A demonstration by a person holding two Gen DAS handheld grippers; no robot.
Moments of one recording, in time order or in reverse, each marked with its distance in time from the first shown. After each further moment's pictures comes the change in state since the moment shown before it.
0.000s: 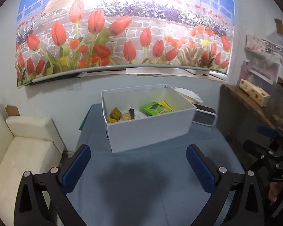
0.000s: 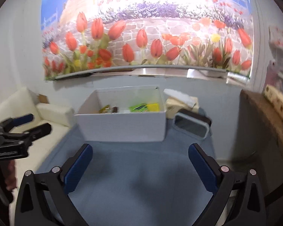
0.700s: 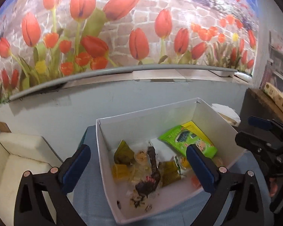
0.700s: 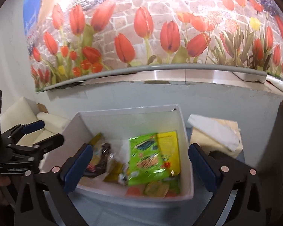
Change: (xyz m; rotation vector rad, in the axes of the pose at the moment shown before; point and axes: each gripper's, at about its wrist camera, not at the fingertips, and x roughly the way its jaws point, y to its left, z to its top) left arm 0.191 0.039 0.106 0.054 0.042 0.036; right arm 0.203 -0.026 0.116 0.004 0.044 0.103
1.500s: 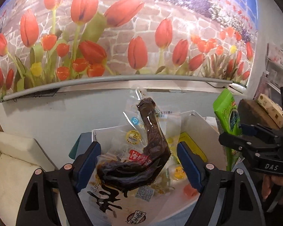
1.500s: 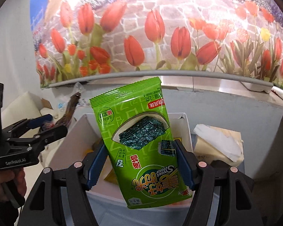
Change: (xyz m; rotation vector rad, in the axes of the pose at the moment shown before) left arm 0.013 0.019 0.023 -0.064 -0.026 -0.081; right arm 0.026 0.000 0.027 -0.036 0.036 0.005
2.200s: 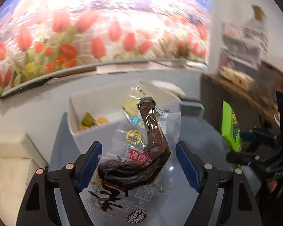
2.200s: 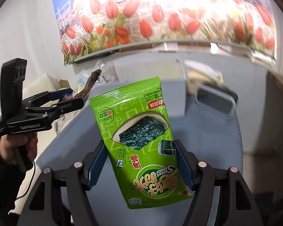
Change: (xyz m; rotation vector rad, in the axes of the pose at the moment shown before) left arm -0.122 -0.073 -0.119 0.131 -0.041 -0.116; right arm -0.153 0.023 -0.171 -0.028 0.017 0.064
